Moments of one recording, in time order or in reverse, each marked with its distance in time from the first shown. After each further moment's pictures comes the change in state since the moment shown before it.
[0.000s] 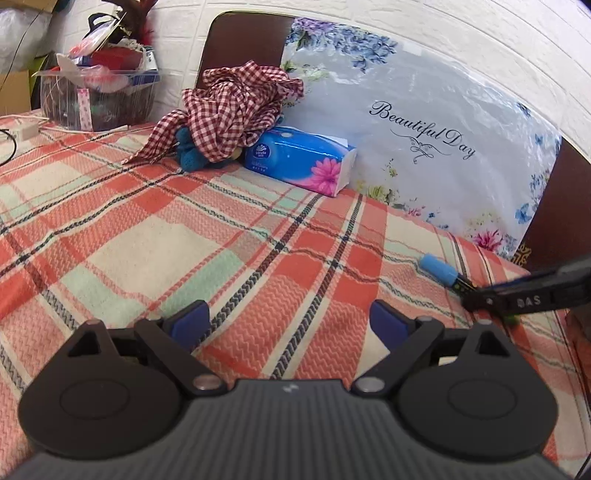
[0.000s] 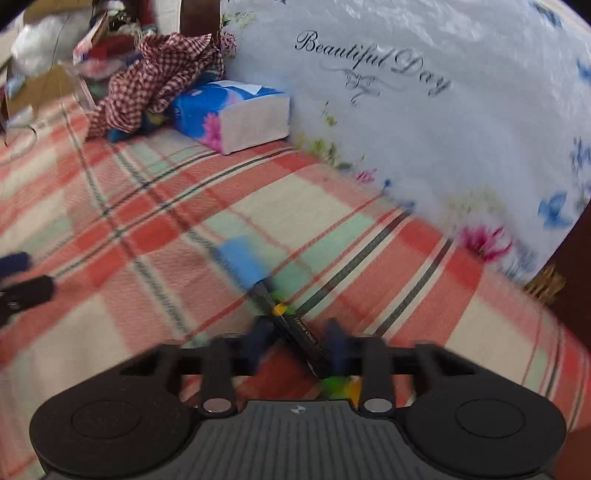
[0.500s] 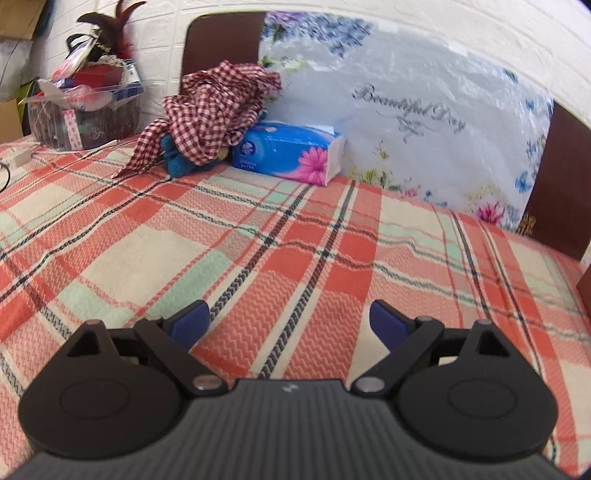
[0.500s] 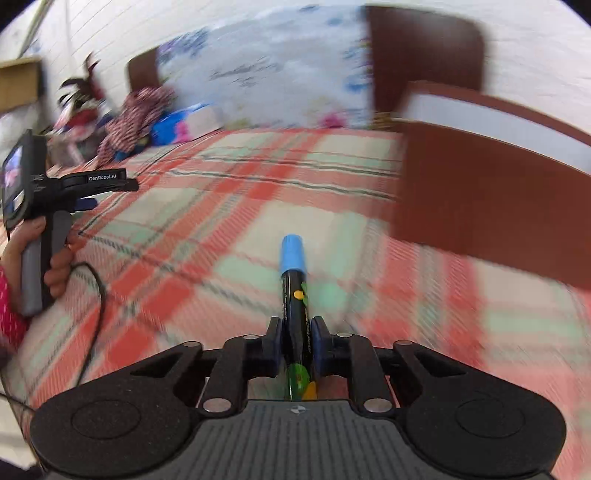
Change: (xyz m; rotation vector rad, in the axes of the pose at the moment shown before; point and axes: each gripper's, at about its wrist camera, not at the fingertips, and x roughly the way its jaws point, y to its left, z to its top) left arm 0.003 -0.023 -0.001 0.137 0.039 0.044; right arm -0.189 0.050 -0.247 0.385 -0.156 -0.165
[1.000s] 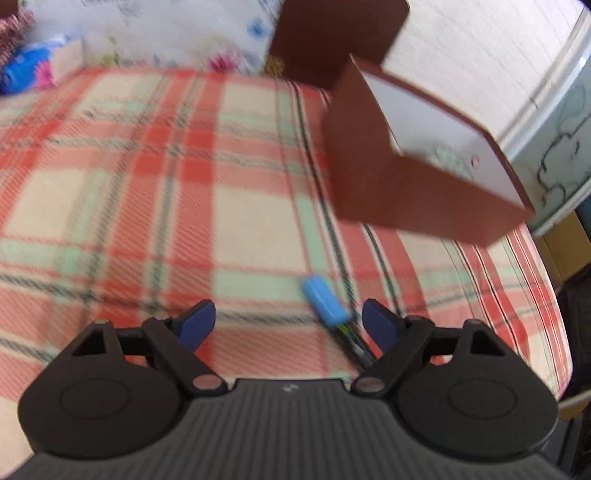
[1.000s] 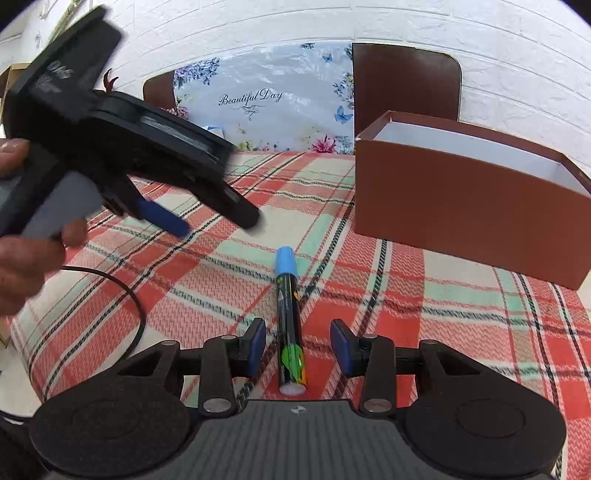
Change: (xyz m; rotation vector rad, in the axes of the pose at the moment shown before) left arm -0.109 -0.188 -0.039 0.170 0.486 -0.482; right arm -0.040 -0.023 -0.027 -0.045 -0.086 0.020
